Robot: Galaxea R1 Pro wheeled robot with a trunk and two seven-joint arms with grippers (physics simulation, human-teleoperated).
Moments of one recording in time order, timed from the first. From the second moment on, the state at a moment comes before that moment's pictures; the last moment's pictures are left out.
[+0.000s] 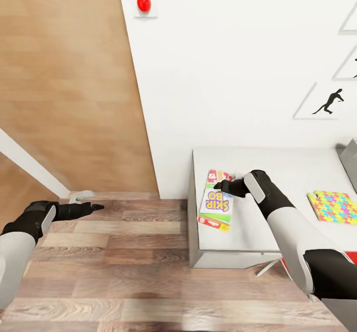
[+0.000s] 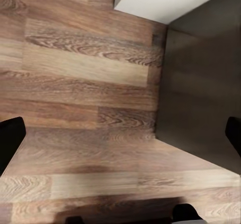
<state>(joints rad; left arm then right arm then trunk) -0.99 0.35 0.24 -0.42 -0.08 0.63 -0.64 -1.10 -0.06 0.08 -0.62 -0.51 0.88 -0.09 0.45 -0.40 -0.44</state>
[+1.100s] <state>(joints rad) -0.99 0.34 0.24 -0.42 -0.09 0.67 -0.99 -1.10 -0.13 0.01 -0.64 -0.55 0.90 0.08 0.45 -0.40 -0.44</state>
